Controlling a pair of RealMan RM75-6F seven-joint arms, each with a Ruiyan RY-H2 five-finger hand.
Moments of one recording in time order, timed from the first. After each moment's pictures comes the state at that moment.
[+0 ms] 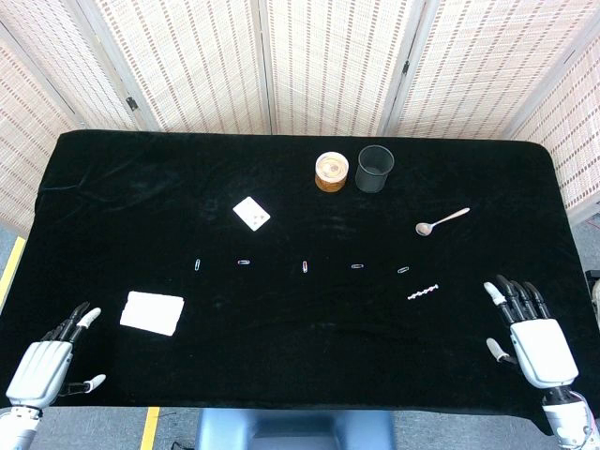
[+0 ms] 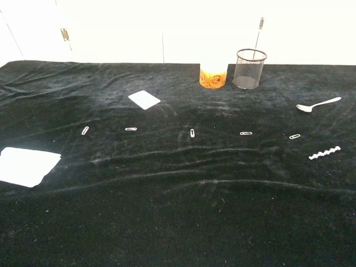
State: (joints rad) left arm -0.09 -1.11 0.07 -1.65 1.57 1.39 0.03; right arm 0.08 -1.19 -0.04 -1.50 -1.61 1.51 -0.08
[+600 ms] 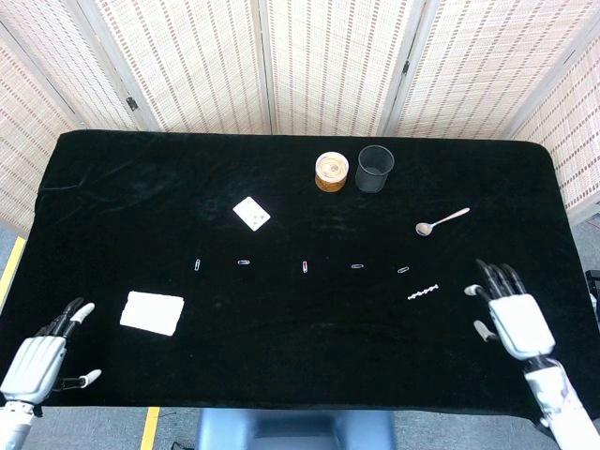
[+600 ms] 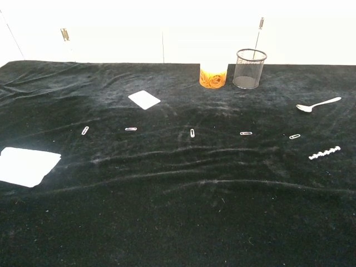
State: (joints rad) left arm -0.11 -1.09 0.06 -1.64 1.54 1.37 -0.03; right arm 0.22 -1.23 0.03 -1.43 -1.56 1.29 -0.11
